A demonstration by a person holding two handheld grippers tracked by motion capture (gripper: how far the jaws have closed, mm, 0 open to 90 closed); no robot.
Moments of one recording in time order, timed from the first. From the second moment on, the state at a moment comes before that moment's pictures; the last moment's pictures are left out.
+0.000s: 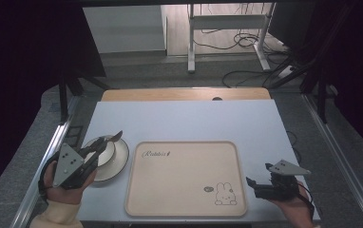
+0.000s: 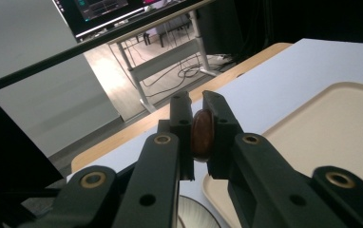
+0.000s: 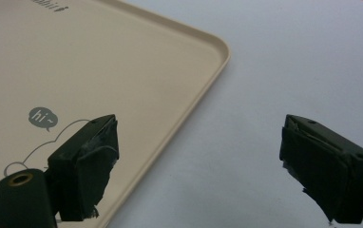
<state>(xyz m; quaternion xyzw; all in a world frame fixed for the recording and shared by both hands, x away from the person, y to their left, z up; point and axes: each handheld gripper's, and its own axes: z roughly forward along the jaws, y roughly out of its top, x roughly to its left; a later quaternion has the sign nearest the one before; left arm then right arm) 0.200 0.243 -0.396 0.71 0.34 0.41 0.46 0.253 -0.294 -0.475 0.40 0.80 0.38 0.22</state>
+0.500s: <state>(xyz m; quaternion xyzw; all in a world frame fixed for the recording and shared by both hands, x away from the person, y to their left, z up) 0.208 0.226 -0.396 0.72 0.33 0.40 0.46 0.253 -0.295 -0.474 0.40 0.80 0.38 0.22</state>
